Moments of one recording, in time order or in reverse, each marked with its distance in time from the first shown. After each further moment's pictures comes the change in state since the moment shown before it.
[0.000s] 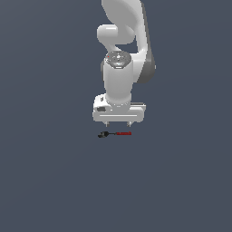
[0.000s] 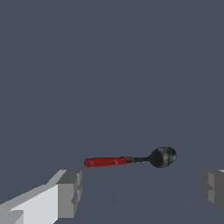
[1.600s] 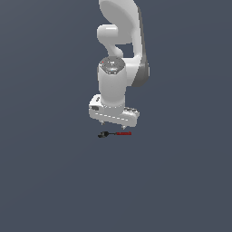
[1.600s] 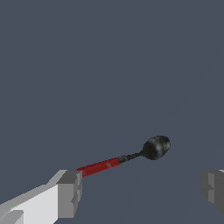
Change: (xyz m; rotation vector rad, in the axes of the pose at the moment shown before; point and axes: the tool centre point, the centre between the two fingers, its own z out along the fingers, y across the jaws) arm -0.008 0.023 0.017 -0.023 -0.009 0.236
